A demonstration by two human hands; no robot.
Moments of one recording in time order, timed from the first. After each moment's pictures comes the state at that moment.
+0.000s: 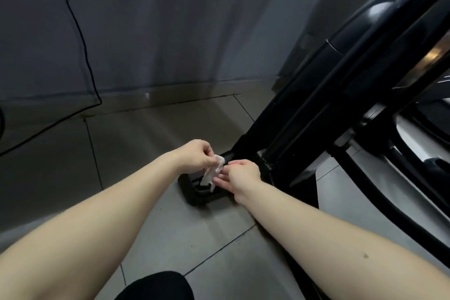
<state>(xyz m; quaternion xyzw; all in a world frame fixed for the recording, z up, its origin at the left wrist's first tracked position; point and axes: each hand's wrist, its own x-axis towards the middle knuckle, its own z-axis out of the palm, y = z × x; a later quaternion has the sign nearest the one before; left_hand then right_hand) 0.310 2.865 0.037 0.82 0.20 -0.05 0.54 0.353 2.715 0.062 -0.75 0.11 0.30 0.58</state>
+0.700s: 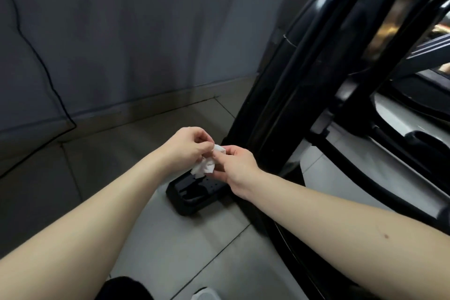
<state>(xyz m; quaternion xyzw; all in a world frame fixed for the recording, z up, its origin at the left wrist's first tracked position) 0.329 2.841 0.102 0.81 0.14 0.06 0.56 0.371 2.691 0.112 -0.70 0.00 0.31 0.65</state>
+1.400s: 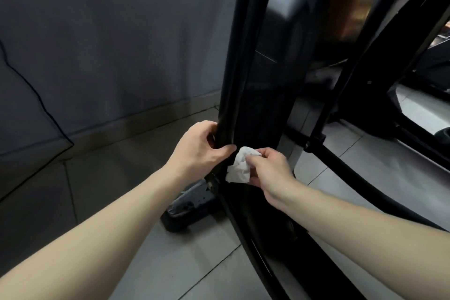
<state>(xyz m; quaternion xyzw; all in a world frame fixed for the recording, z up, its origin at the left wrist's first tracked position) 0.391 2.734 0.137 0.85 0.12 0.24 0.45 0.465 2.571 0.124 -0.74 -0.02 0.24 0.63</state>
